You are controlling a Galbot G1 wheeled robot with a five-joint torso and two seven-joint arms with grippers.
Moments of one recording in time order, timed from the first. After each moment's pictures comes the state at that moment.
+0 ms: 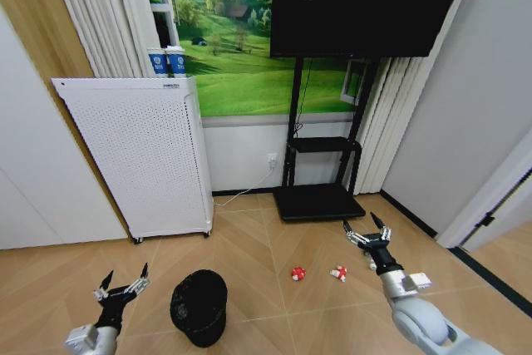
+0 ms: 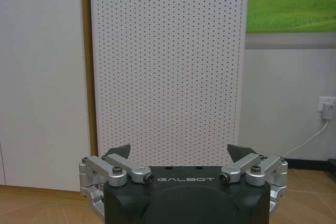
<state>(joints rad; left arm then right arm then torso) 1.78 -0.90 -0.63 -1.96 -0.65 -0.28 -0.39 -1.41 0.64 0.37 1.84 0.66 0.56 0.27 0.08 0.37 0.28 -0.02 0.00</state>
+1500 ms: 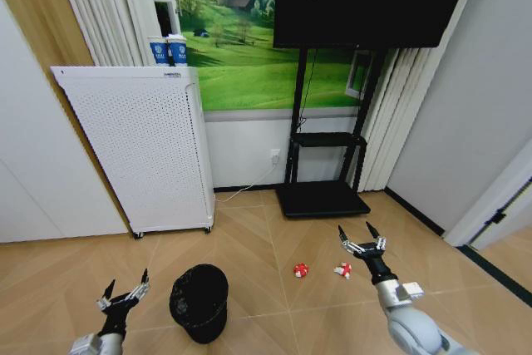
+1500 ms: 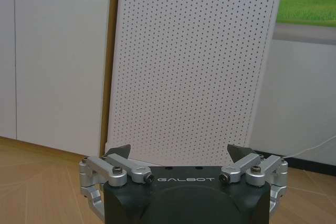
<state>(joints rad) 1.68 -0.96 -0.53 -1.79 -0.72 -0.39 -0.34 -1.42 0.68 0.32 1.80 0.62 0.57 0.28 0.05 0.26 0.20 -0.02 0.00</state>
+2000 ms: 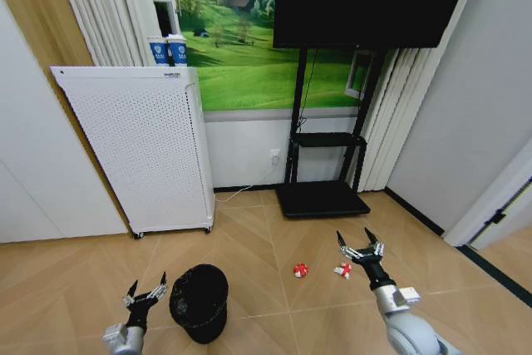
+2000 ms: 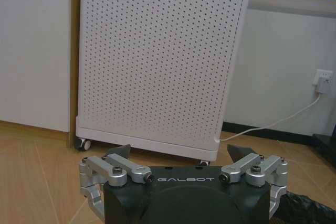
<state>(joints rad) 1.52 -0.95 -0.33 -1.64 -0.71 -0.39 -0.33 -1.43 0.69 0.30 1.79 0.60 0.55 0.32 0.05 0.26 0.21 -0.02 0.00</state>
